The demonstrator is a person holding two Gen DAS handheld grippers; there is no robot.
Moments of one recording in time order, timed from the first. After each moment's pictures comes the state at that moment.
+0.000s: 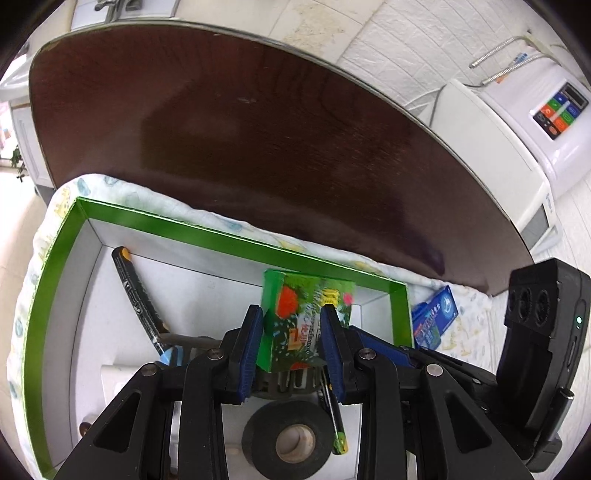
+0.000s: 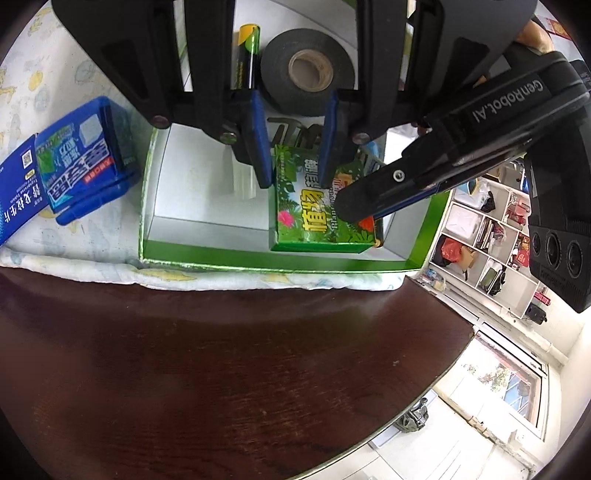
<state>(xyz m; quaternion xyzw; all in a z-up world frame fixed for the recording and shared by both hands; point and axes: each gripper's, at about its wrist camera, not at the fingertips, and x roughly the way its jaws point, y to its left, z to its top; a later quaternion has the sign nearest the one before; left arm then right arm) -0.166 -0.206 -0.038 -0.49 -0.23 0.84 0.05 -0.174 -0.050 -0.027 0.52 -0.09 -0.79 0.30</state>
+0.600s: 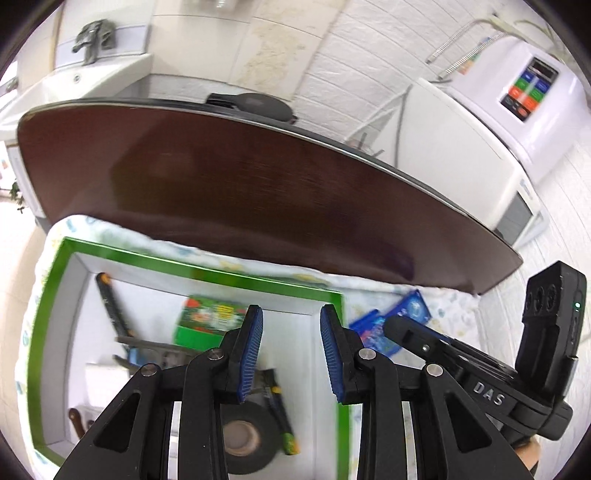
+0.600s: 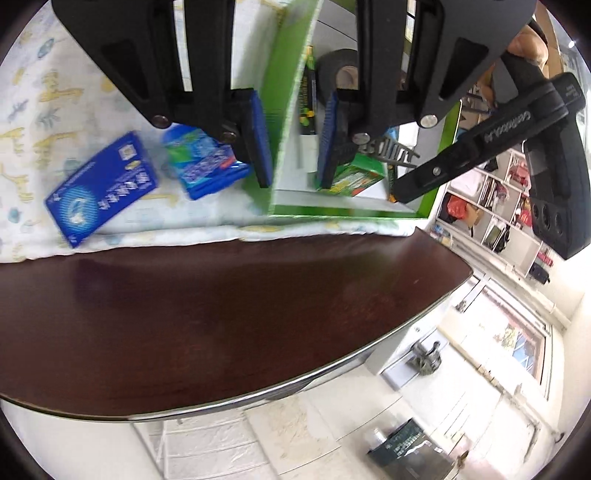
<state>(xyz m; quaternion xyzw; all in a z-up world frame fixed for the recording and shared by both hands) -0.160 -0.150 0.010 -0.47 -0.18 0.86 0.07 -0.172 0.049 0.012 0.48 -0.14 -0.83 0.24</state>
